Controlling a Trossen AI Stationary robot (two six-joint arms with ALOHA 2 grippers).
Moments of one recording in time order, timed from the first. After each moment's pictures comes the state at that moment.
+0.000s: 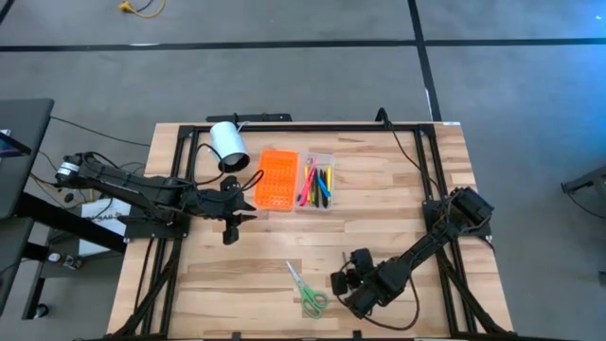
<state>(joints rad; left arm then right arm) -0.23 0.96 0.74 -0.45 -0.25 -0.28 0.72 1.94 1.20 -0.66 0.35 2.01</state>
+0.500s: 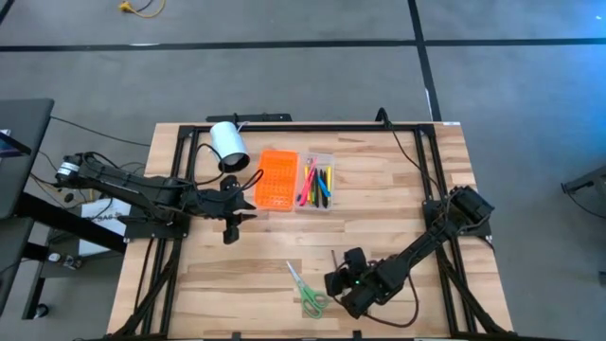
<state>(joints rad) -0.23 0.96 0.74 -0.45 -0.26 -0.27 0.68 1.94 1.20 -0.55 0.47 1.89</state>
